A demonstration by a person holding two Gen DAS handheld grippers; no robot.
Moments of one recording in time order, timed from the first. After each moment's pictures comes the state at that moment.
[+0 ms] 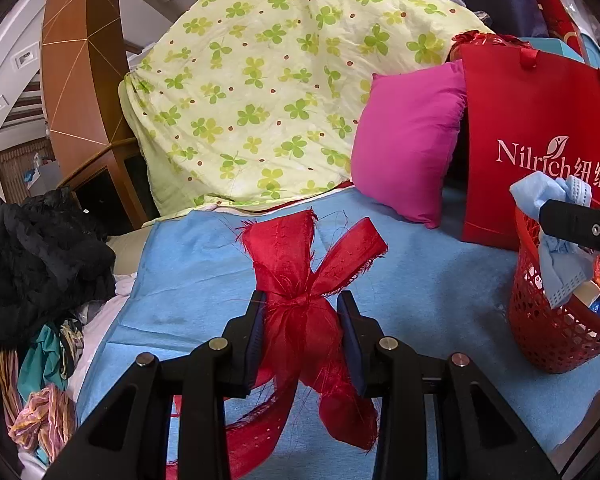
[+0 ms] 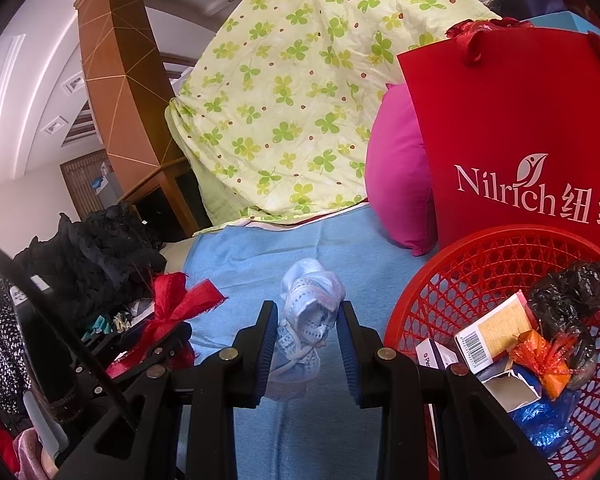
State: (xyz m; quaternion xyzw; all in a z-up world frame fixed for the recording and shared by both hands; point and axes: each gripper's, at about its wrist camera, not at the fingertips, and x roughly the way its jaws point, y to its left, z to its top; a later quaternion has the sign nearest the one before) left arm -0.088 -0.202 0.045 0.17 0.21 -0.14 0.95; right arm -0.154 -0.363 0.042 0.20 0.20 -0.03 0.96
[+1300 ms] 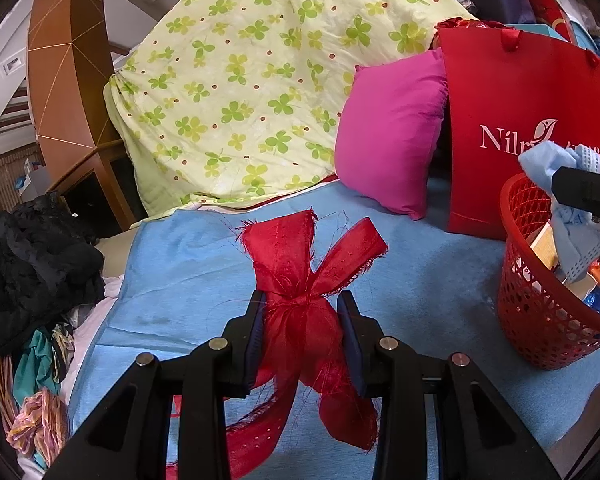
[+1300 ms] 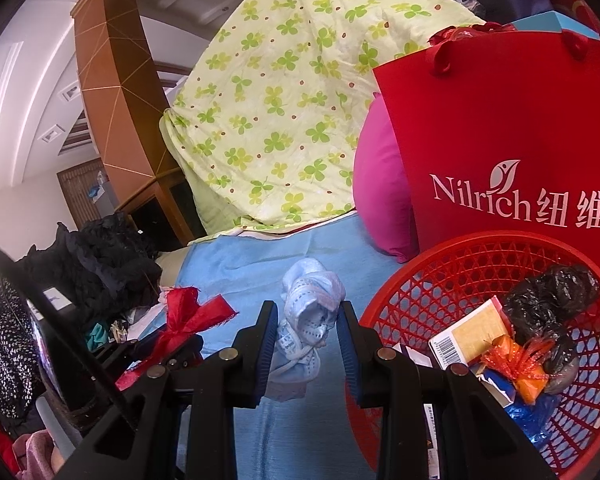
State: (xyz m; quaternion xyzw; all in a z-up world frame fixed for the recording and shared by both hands) left arm -0.088 -0.211 0.035 0.19 0.22 -0.17 0.94; right arm -0.179 -0.374 0.046 0.21 0.19 -0.04 0.96
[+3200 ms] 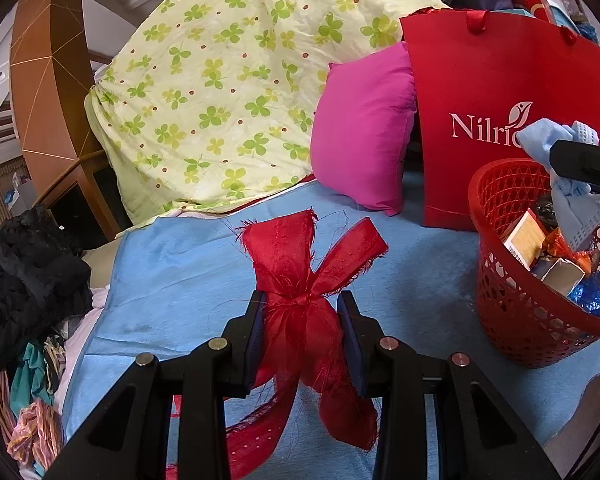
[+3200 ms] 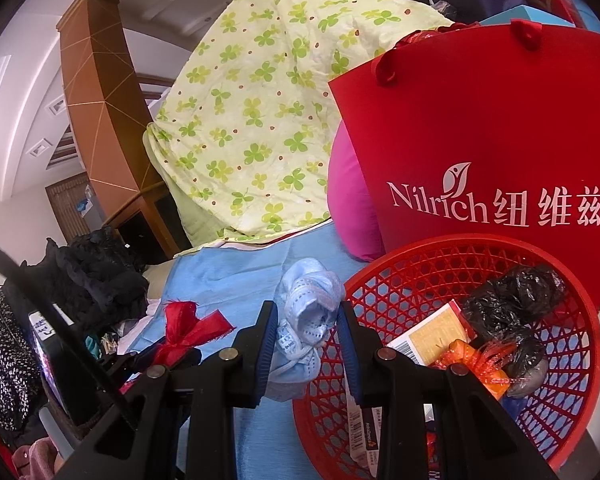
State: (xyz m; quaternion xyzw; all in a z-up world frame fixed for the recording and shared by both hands) left arm -0.098 -0.231 0.027 0.21 0.22 -0.20 0.93; right arm -0.200 -0.398 0.043 0.22 0.17 -0.07 0.96
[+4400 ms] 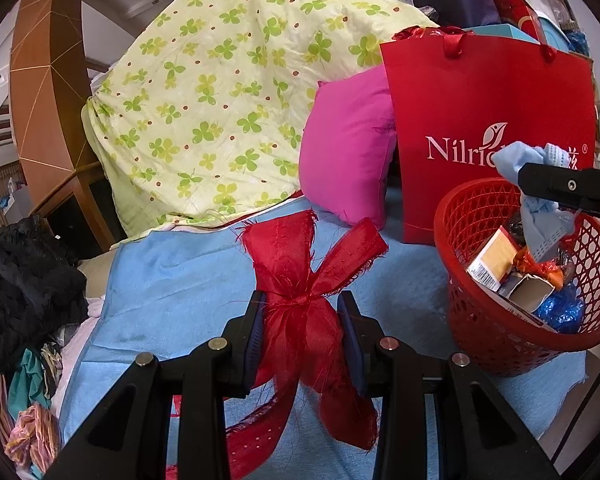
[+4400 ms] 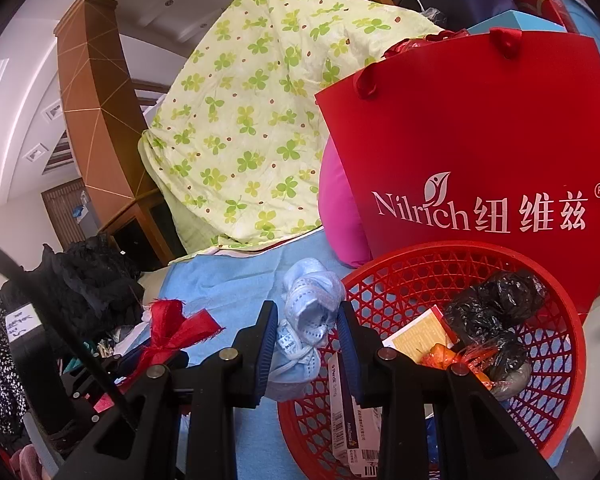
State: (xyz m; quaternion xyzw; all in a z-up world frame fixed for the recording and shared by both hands) left arm -0.123 -0.236 0.042 0.20 0.20 -0.21 0.94; right arm -0.214 -0.405 0.045 0.23 0.16 -0.09 0.96
